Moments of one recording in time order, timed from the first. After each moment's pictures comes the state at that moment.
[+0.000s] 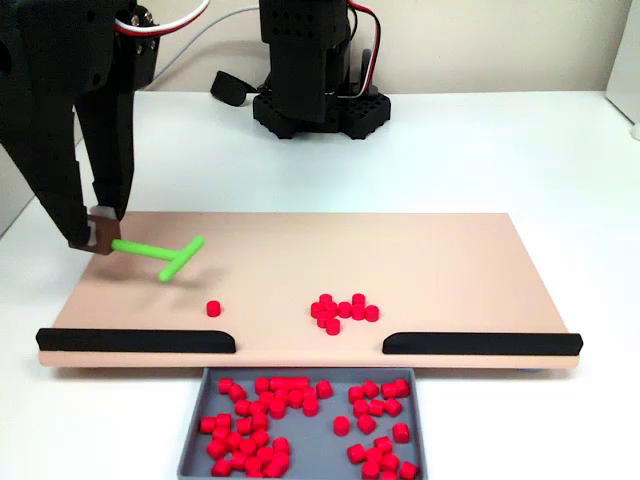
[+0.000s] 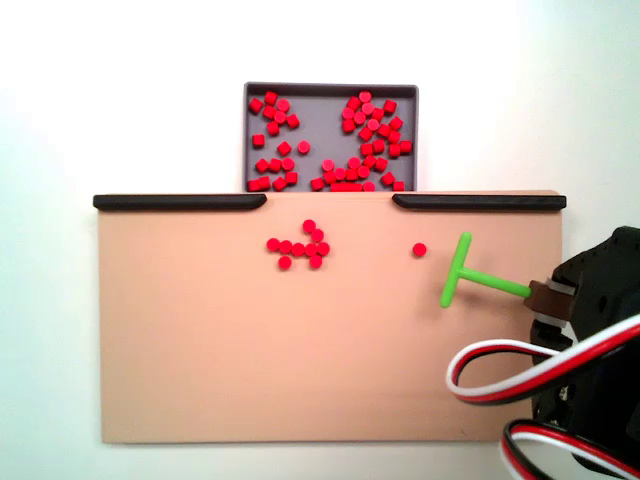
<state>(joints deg) 23.9 63.9 62.6 86.1 -184.2</state>
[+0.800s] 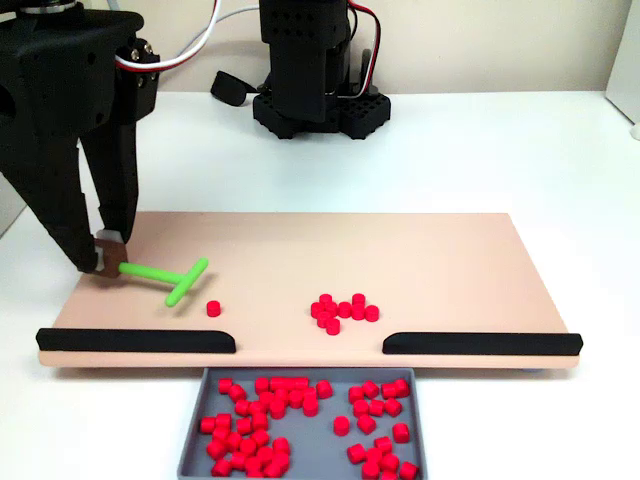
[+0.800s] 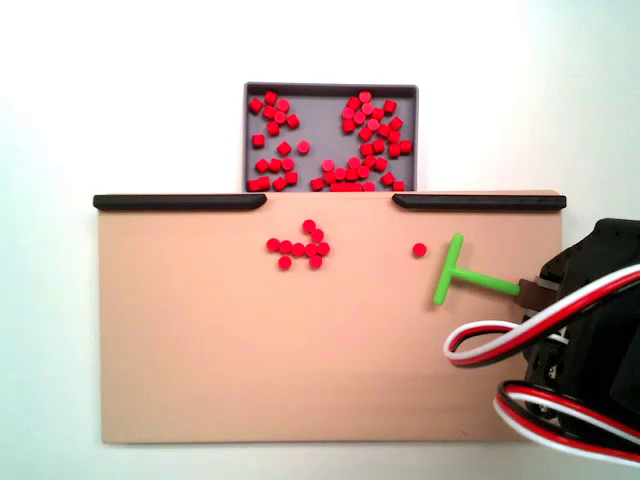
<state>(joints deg) 23.8 59.2 60.2 86.3 -184.2</state>
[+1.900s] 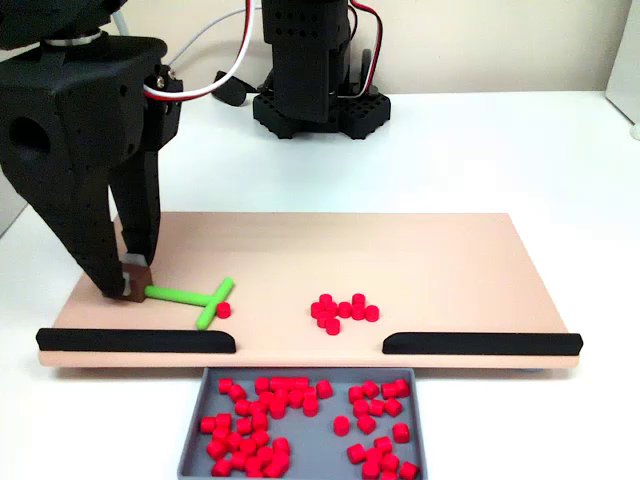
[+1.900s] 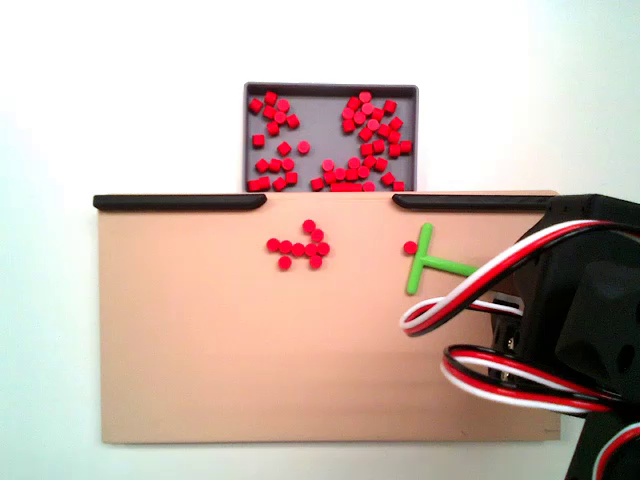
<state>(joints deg) 20.8 55.0 57.3 86.3 -184.2</state>
